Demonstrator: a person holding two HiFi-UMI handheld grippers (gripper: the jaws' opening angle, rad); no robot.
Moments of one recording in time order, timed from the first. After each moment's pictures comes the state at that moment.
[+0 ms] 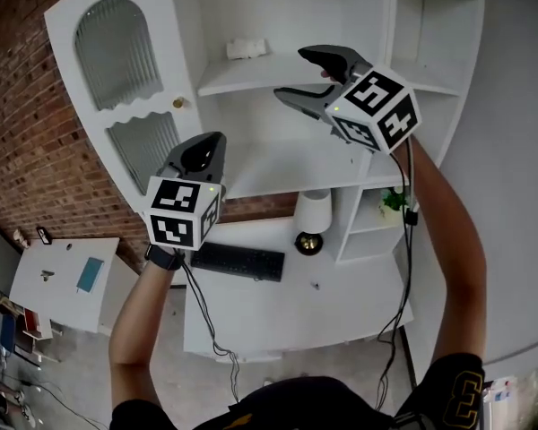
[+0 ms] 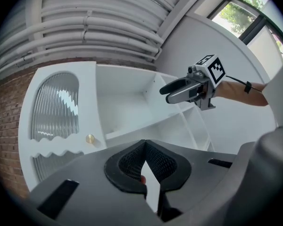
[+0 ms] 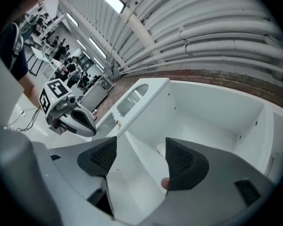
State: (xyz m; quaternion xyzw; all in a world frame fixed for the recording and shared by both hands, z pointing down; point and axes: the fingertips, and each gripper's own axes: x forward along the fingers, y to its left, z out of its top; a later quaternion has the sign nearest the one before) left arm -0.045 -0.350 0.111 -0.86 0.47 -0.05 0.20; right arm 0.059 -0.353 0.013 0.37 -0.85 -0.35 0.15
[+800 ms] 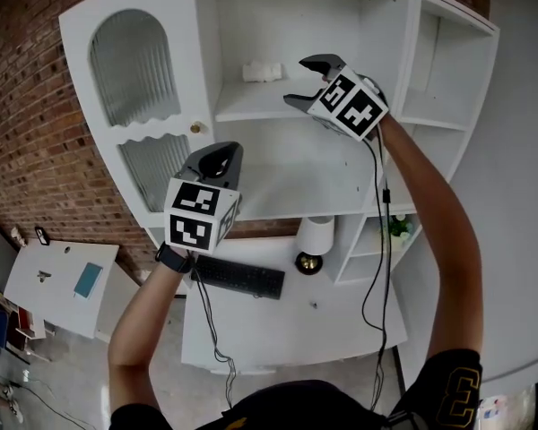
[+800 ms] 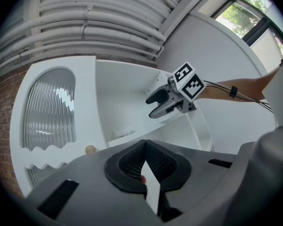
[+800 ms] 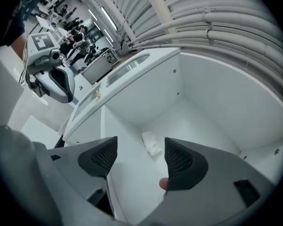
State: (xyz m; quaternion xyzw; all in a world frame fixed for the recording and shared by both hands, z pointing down) left arm -0.045 -0.380 0.085 -0.86 0.47 -0.06 0.19; right arm 0.049 -0.462 -0.003 0.40 -0.78 -0.40 0.29
